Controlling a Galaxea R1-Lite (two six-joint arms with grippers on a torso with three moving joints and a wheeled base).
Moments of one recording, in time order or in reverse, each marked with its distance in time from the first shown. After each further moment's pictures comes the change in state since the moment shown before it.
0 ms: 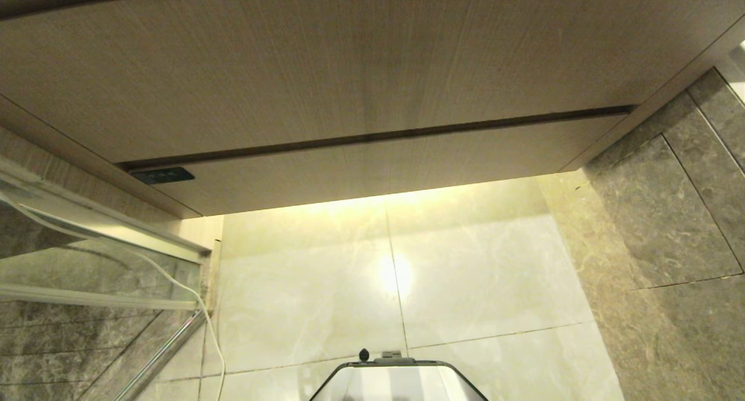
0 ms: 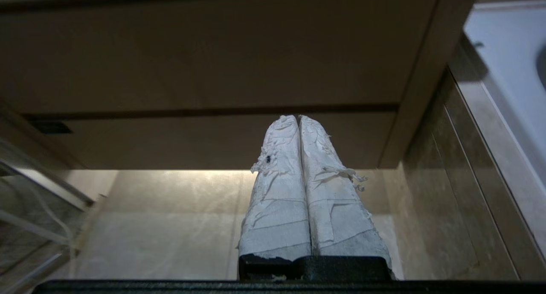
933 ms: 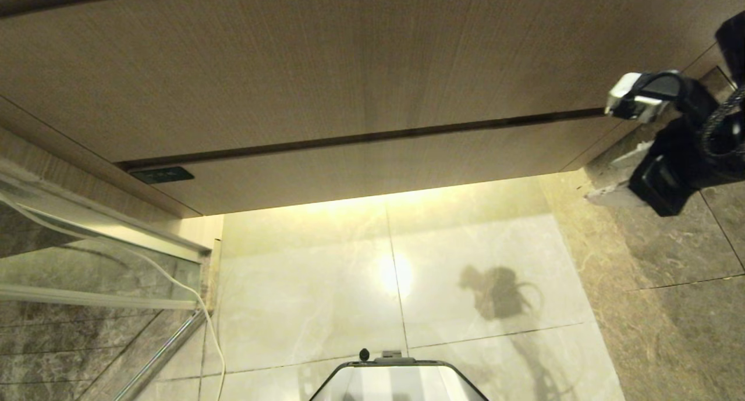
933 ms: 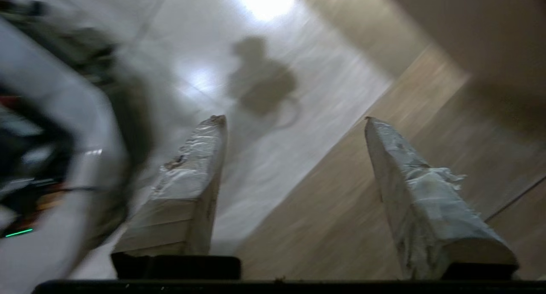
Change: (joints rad) left arm 0.000 0.000 0.000 -0.001 0.000 0.000; right arm 0.075 1.379 -0.639 0.325 -0.056 -0.630
